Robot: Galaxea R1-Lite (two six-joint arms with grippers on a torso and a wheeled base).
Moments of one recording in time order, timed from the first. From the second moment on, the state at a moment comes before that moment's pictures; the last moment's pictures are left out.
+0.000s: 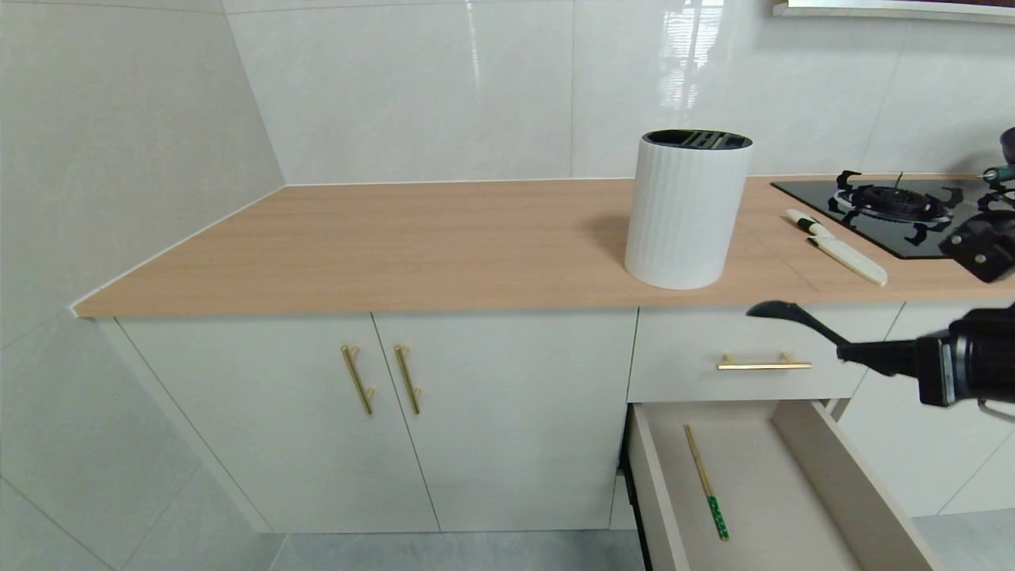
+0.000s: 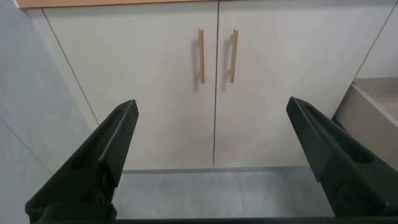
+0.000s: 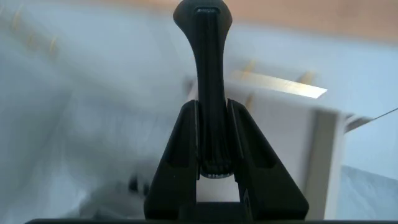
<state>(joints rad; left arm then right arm) 0.00 0.00 0.00 -0.01 -0.01 0.01 0.07 1.32 -0.78 -0.03 0.33 -0.09</state>
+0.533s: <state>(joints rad) 0.00 0.00 0.00 -0.01 -0.01 0.01 0.13 1.40 -0.53 -0.04 0.25 -0.11</state>
